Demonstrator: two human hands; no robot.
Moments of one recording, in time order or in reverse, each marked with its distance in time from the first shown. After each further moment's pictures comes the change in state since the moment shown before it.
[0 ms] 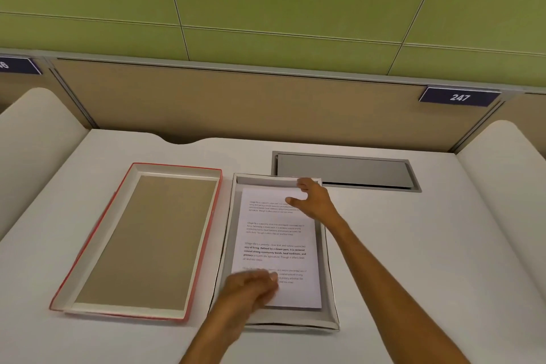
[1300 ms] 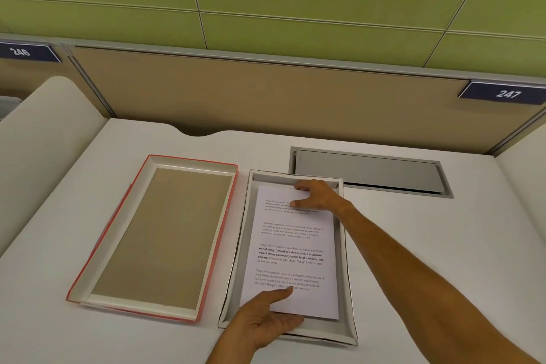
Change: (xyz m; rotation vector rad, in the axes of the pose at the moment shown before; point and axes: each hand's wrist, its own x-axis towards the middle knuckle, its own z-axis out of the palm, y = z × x) left_hand 0.036 -0.022 0.005 -0.432 -0.065 -0.430; right_hand 0.083 0.019 0.027 -0.323 -0.296 -0.125
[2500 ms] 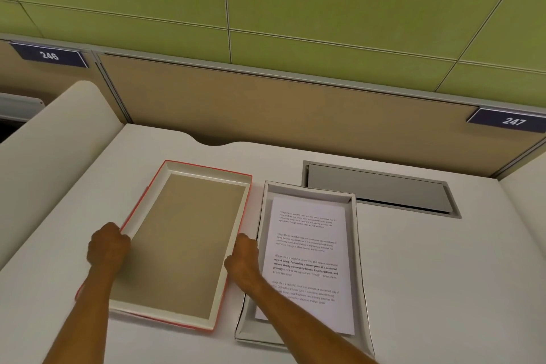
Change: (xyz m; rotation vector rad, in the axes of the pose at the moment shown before) left_hand -0.076 0.256 -0.204 1.138 1.278 0.759; right_hand -0.065 -0.195 0.171 0.415 0.096 0.181
